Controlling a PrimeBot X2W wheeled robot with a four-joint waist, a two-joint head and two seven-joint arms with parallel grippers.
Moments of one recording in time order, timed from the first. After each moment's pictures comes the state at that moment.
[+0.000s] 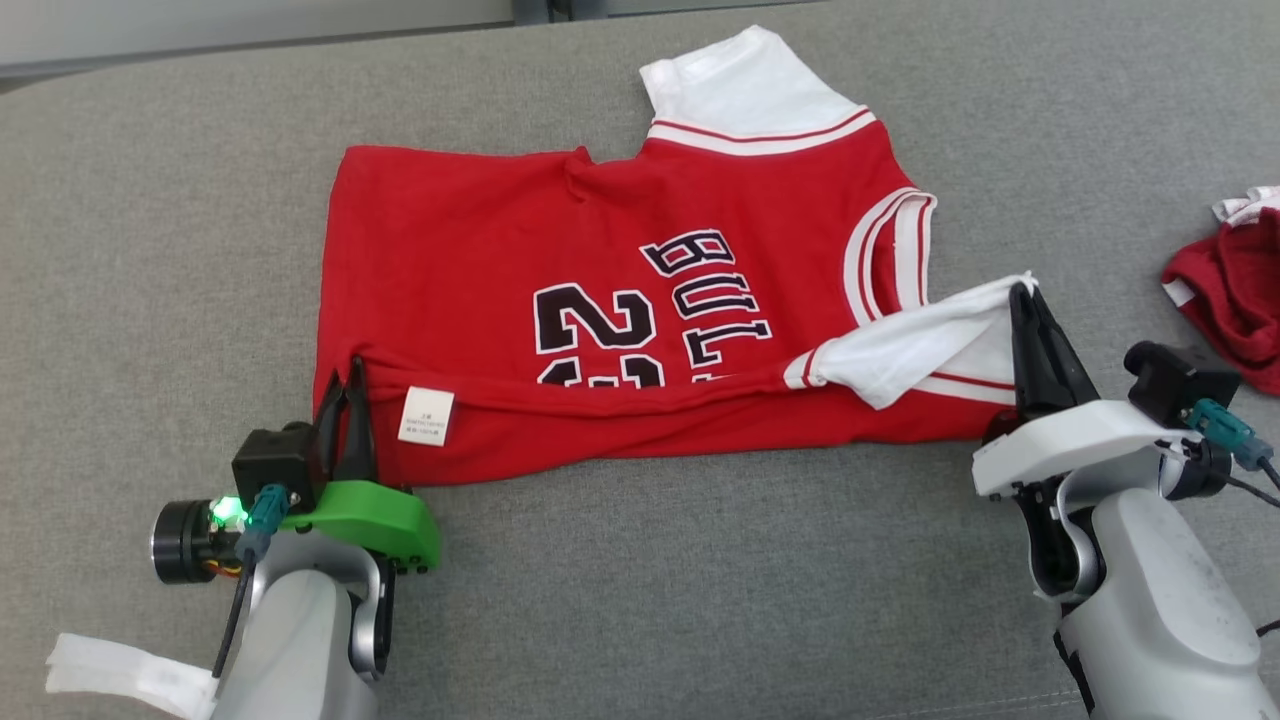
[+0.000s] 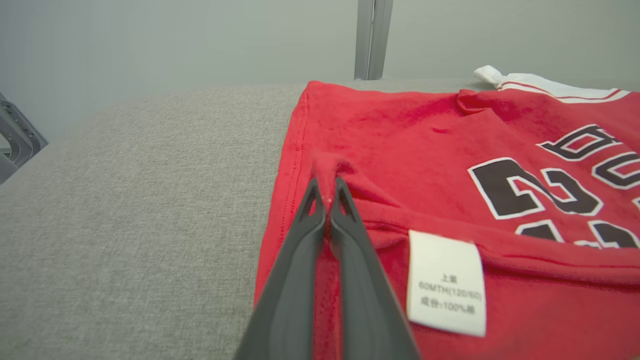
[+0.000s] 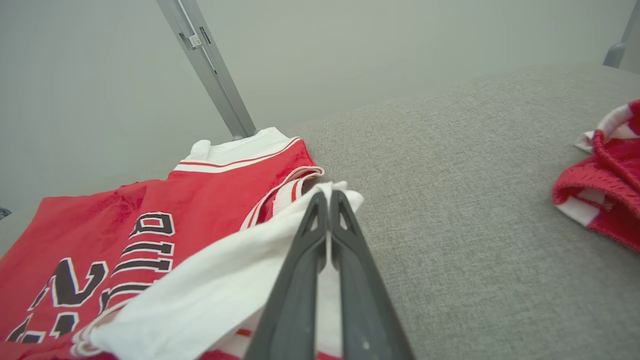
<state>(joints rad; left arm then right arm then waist) -0.33 0.05 -0.10 0.50 -0.14 0.04 -0.26 -0.37 -0.12 0.03 0.44 0.38 0.13 -0.26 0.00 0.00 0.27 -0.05</state>
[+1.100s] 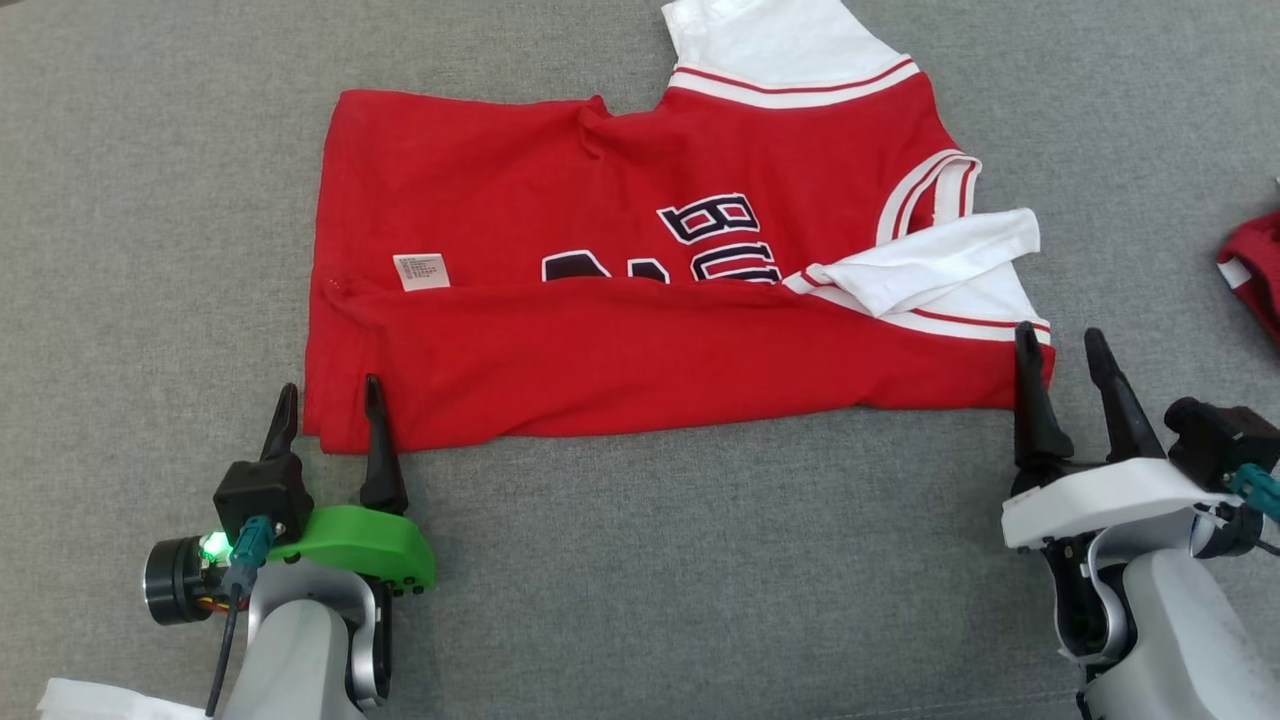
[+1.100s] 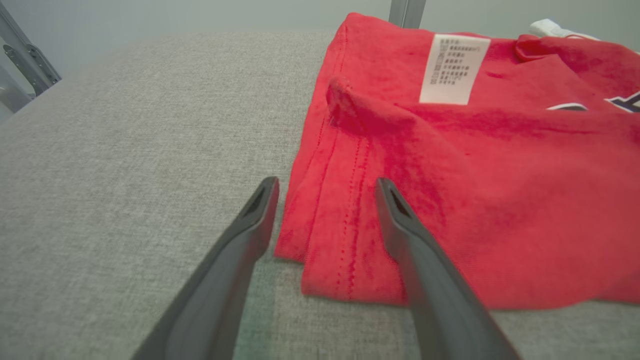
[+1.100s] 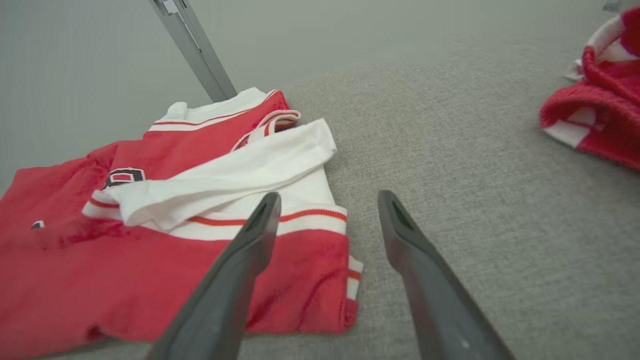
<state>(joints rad) -0.28 0.05 -0.10 0.44 -0.19 0.09 -0.26 -0.25 -0.12 -0.01 0.30 0.40 0.13 -0.26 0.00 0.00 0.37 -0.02</state>
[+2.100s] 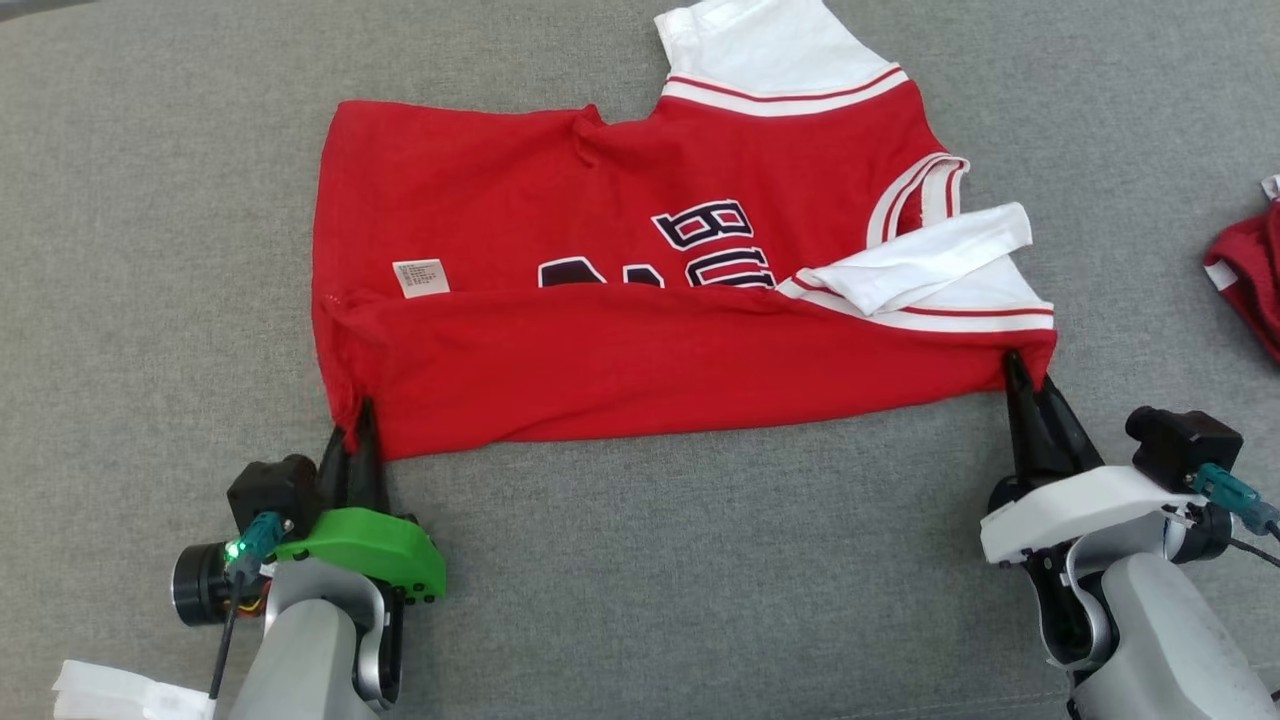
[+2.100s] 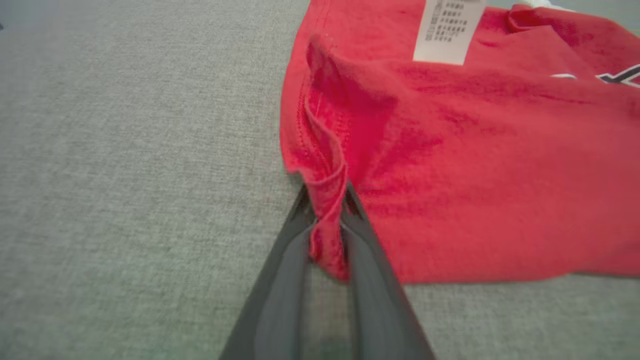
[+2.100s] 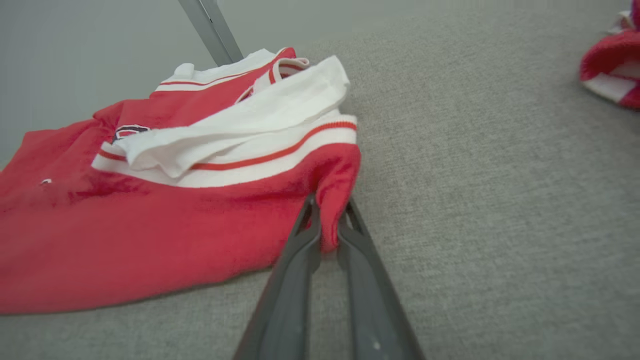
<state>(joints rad) -0.32 0.05 -0.13 0.60 -0.27 0.04 -0.27 -0.26 -0.15 0.08 0.39 0.44 0.13 -0.26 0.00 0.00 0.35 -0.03</state>
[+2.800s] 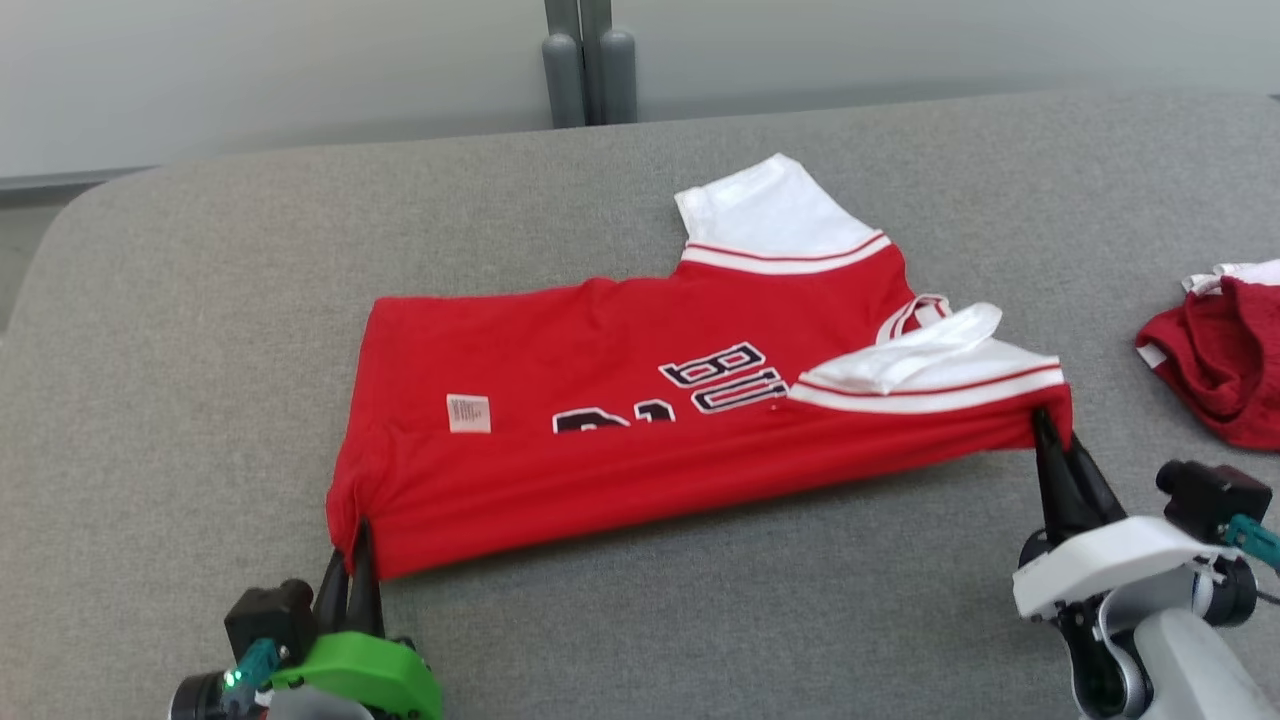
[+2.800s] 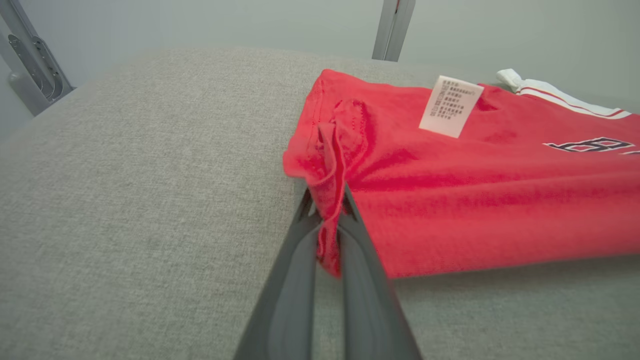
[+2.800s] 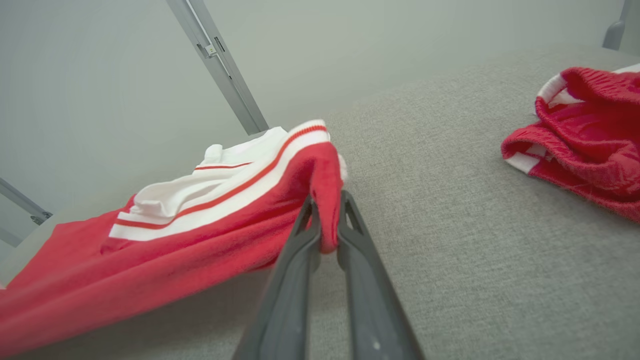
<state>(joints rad) -0.11 0.04 -0.08 0.46 -0.25 0.02 -0.26 -0.20 -0.20 0.07 0.41 0.53 0.13 -0.26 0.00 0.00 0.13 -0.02</state>
